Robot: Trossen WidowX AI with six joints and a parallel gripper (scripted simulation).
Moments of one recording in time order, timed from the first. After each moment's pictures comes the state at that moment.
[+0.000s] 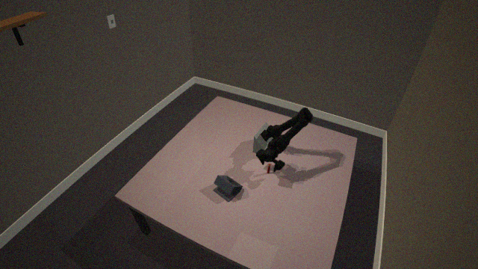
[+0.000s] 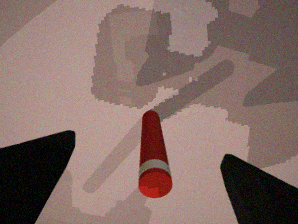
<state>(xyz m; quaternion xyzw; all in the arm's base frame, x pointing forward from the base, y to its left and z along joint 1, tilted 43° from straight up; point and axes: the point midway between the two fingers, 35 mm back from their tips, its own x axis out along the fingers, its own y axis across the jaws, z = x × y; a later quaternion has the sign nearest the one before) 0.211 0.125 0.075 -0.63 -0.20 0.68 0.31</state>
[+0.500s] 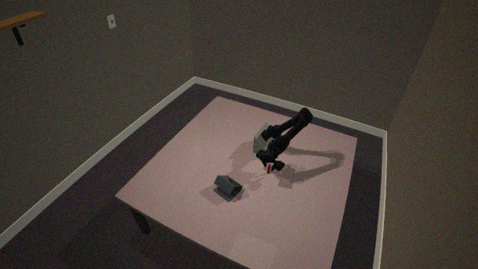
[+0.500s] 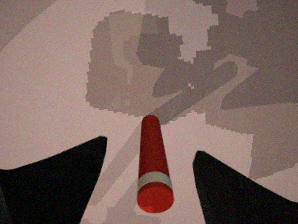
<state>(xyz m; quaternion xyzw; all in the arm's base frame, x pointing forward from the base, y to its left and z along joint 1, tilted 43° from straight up) 0.210 0.131 0.070 -0.63 -0.20 0.68 0.31</state>
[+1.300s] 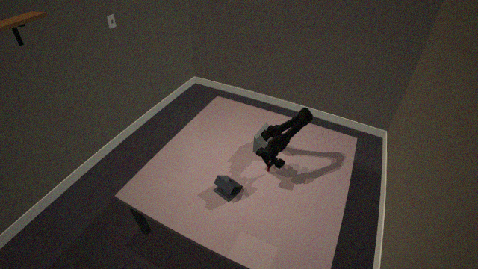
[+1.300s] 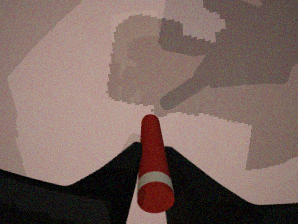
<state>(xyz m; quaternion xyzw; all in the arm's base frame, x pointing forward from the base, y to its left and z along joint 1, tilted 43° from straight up) 0.211 0.116 0.083 -0.63 -0.20 0.68 0.31</state>
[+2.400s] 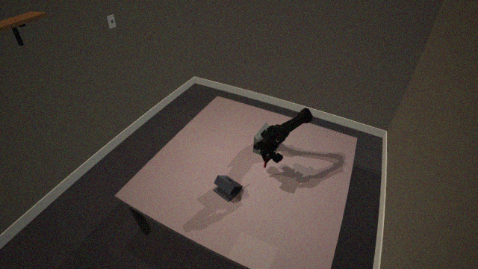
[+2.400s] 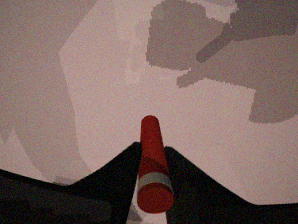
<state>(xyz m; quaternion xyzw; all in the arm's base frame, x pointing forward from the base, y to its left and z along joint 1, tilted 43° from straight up) 0.235 0.066 0.116 -0.66 -0.17 0.65 0.33</state>
